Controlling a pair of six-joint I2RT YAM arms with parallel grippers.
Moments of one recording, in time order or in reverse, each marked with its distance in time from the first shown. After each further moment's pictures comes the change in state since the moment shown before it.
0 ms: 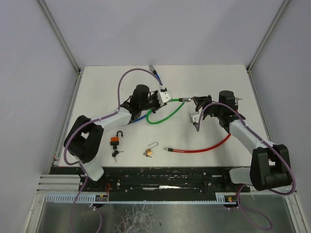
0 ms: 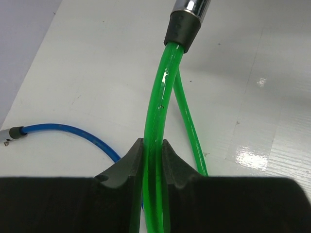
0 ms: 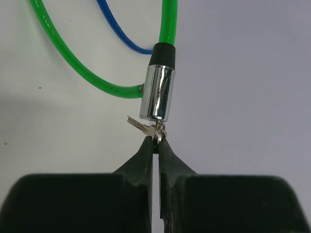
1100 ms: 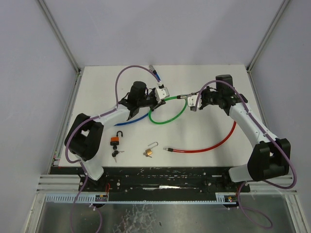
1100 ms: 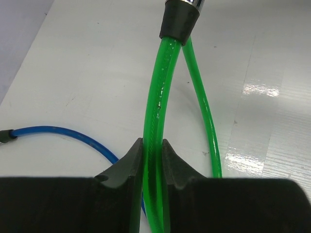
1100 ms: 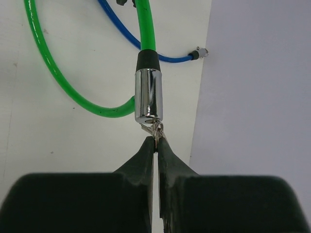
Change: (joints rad) left arm 0.059 0.036 0.052 -0.040 0.115 -0.018; right arm 0.044 0.102 0.375 -0.473 0.035 0.189
